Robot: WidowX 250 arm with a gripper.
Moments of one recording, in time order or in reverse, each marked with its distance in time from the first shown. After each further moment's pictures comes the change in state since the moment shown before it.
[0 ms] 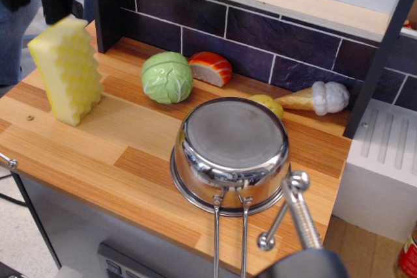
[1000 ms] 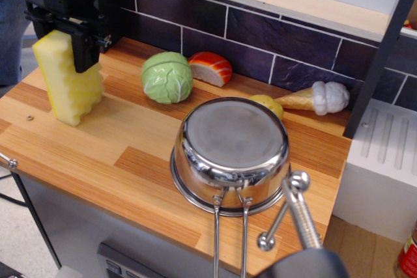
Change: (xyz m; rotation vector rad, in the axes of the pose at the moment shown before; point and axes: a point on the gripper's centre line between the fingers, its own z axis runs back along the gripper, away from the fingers) arm 0.013 -0.021 -0.050 0.003 0.028 0.035
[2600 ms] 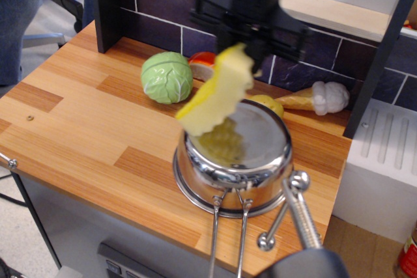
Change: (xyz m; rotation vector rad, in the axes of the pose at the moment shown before) arm 0.006 -0.189 0.043 0.064 -0.007 -0.032
